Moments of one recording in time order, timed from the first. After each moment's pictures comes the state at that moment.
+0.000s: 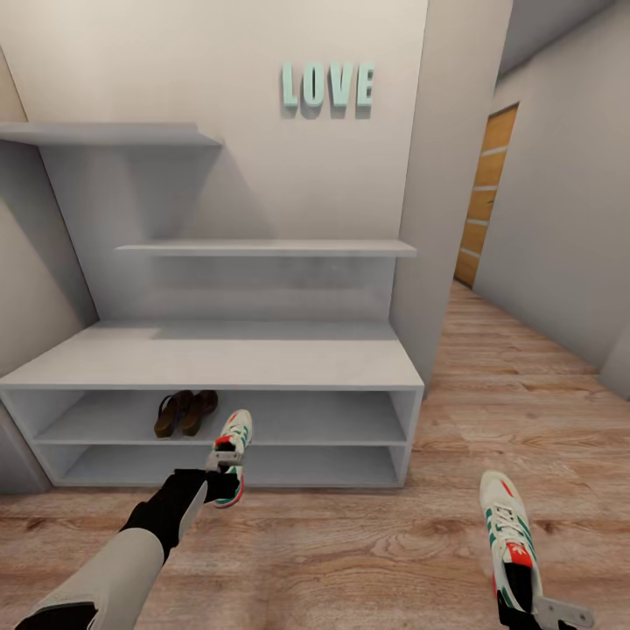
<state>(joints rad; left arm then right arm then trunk) -0.72 -0.01 0.09 -0.48 -0.12 0.46 -0.11 -0.28 -0.19 -0.30 -0.32 0.05 -0.41 -0.04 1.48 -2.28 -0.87</state>
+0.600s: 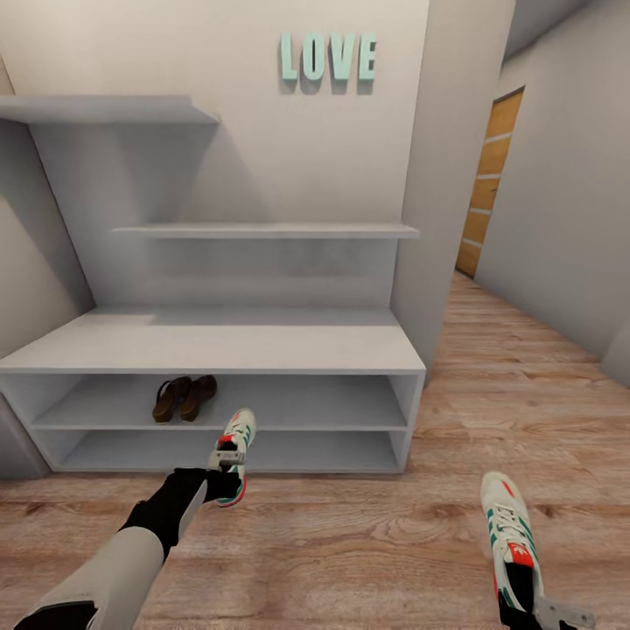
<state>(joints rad) -0.72 -0.01 0.09 -0.48 -0.12 0.46 -0.14 -0.28 -0.19 -0.31 -0.32 0.04 -0.41 -0.04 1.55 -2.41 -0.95</state>
